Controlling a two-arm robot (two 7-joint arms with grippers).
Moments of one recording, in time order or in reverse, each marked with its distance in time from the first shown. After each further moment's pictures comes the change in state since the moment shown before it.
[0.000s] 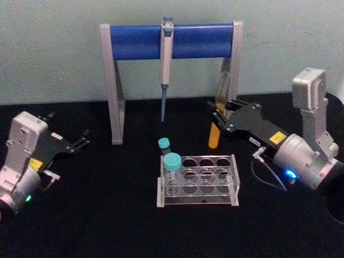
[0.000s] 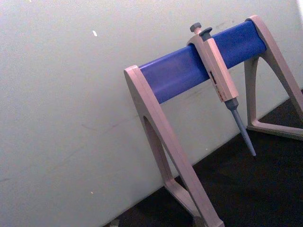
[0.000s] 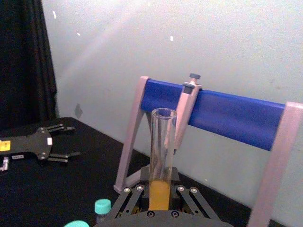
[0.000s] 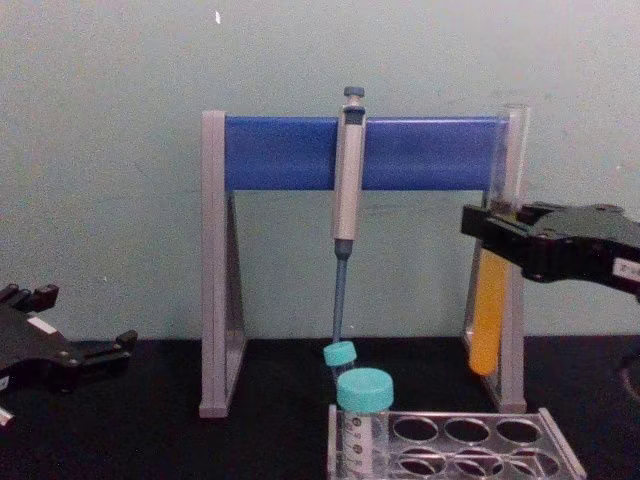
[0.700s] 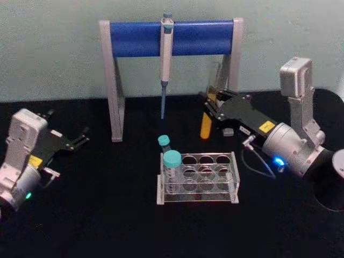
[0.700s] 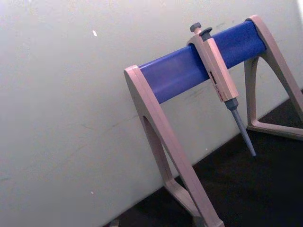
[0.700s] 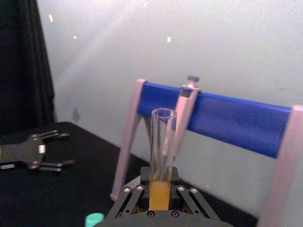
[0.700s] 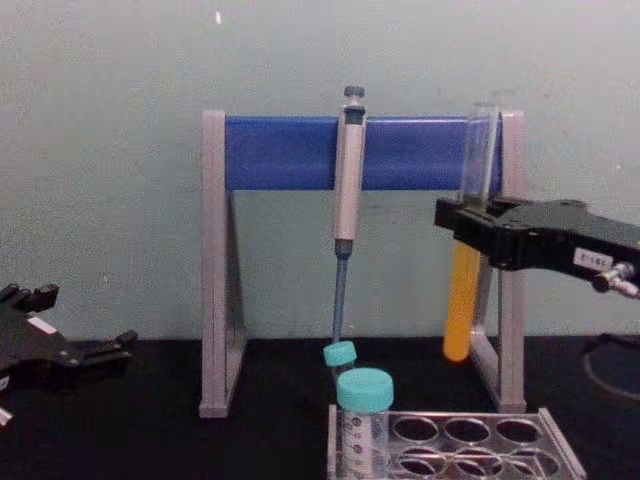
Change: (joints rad) left arm 0.000 0.000 0.000 0.000 0.000 0.000 0.000; right arm 0.080 -0.034 -0.037 0.092 0.012 -0.018 0.000
